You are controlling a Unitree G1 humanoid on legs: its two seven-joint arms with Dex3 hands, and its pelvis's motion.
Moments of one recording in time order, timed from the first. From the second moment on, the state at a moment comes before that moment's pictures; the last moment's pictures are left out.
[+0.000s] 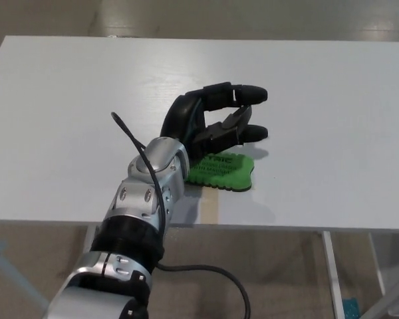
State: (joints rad) left_arm -0.84 -0.06 0.08 0.87 -0.14 0.08 -0.14; right_arm 0.10 -0.16 -0.09 1.09 -0.11 -0.72 -0.19
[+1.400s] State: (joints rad) left_arm -0.74 0.03 0.07 0.99 -0.10 -0.11 -0.18; right_arm 0.09 -0.15 -0.08 1.11 -0.11 -0.73 -0.17
